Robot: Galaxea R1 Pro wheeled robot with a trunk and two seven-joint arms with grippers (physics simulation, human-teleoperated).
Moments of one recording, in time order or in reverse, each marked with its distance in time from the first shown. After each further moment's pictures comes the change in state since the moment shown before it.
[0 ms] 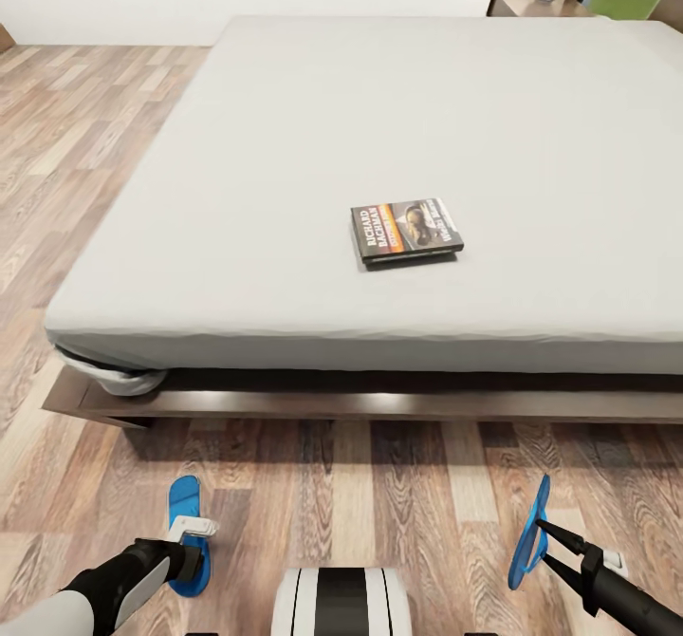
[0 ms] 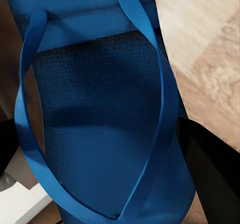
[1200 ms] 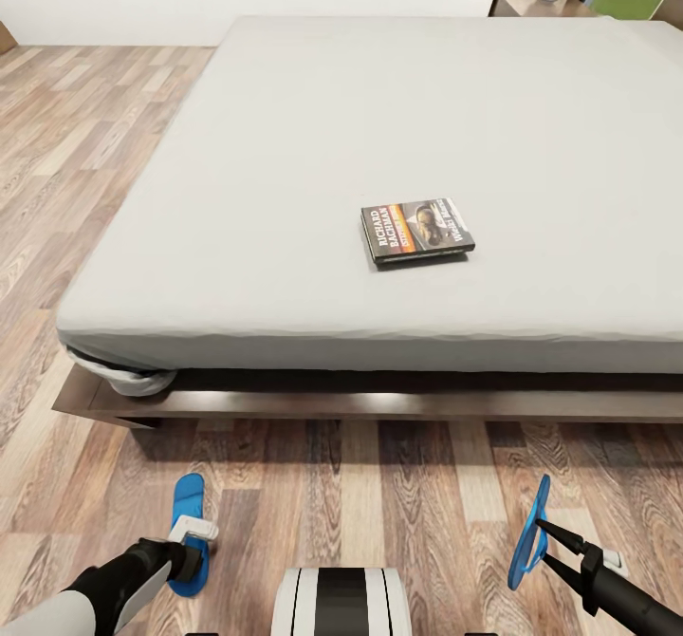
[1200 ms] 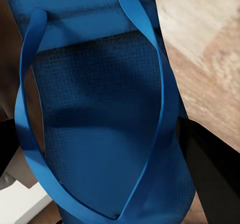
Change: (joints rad) left arm 0.000 -0.004 -0.008 -0.002 -0.102 -0.001 -0.005; right arm 0.000 0.000 0.001 -0.002 0.000 0.000 0.001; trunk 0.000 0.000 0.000
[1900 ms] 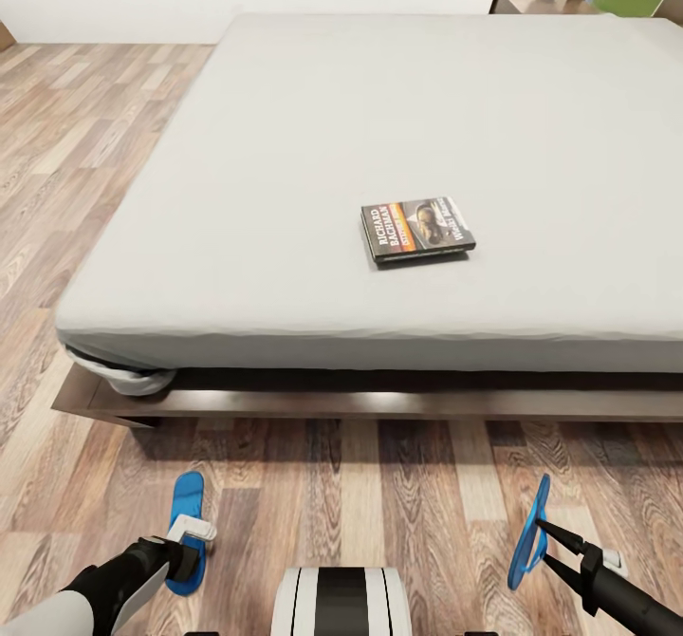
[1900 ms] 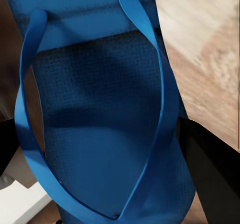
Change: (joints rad) left arm 0.000 0.005 0.000 0.001 -0.039 -0.007 0.002; right arm 0.000 0.000 0.001 0.000 0.001 0.000 -0.001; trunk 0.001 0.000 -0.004
